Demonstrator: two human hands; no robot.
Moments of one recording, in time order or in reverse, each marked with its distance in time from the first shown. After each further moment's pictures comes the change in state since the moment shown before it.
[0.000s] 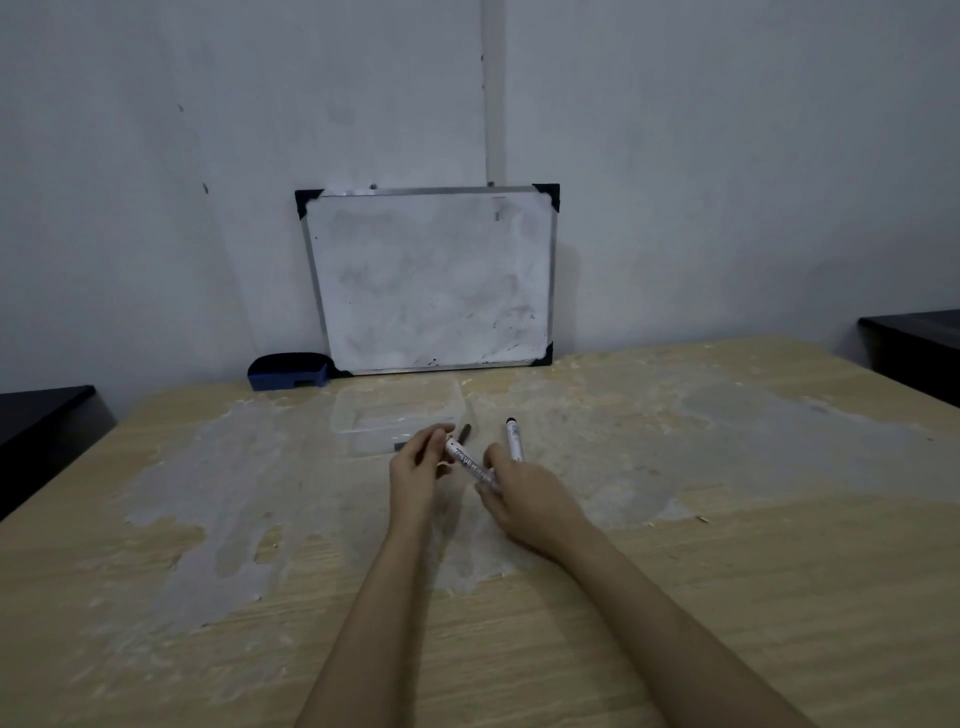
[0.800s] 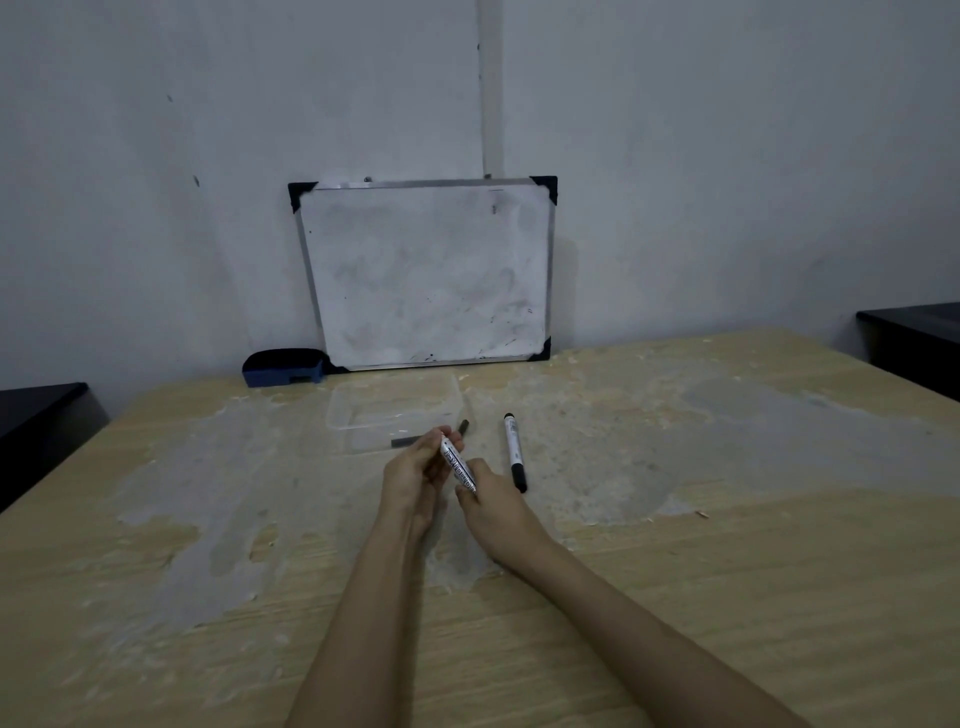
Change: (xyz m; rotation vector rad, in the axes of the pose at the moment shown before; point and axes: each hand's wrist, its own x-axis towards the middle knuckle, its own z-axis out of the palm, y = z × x) left_hand 0.005 0.005 0.001 -0.547 -0.026 -0.362; right_hand 0.005 -0.028 0.025 0.416 -0.130 0.383
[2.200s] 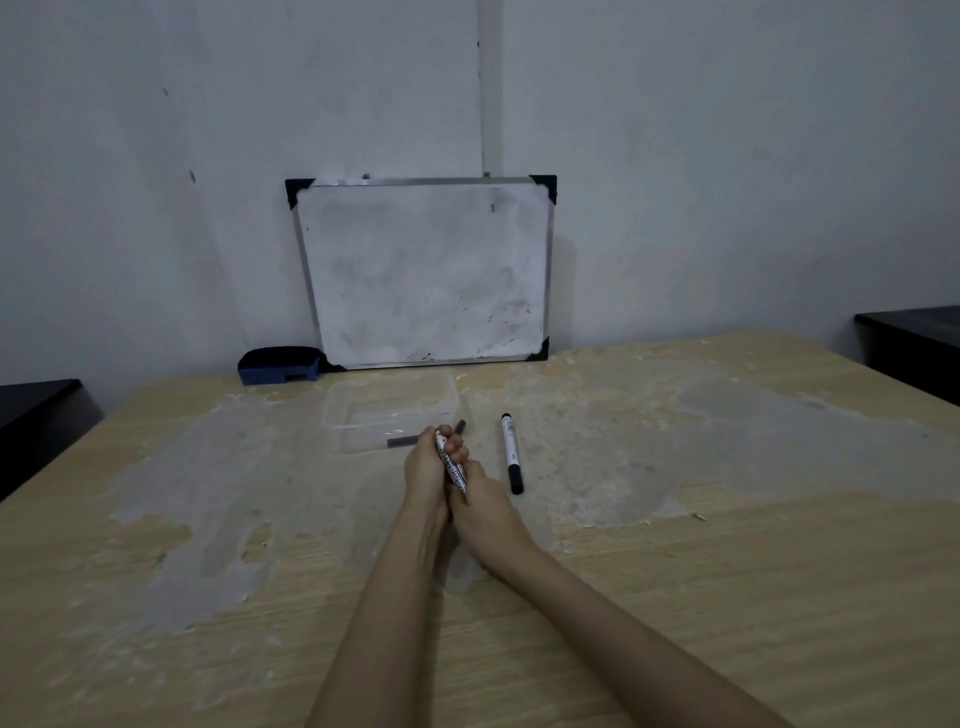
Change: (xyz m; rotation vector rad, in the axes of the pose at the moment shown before) left_hand 0.002 -0.007 0.026 -0.126 -0.008 -0.076; right_hand -0.009 -0.021 -0.001 0.148 0.015 0.103
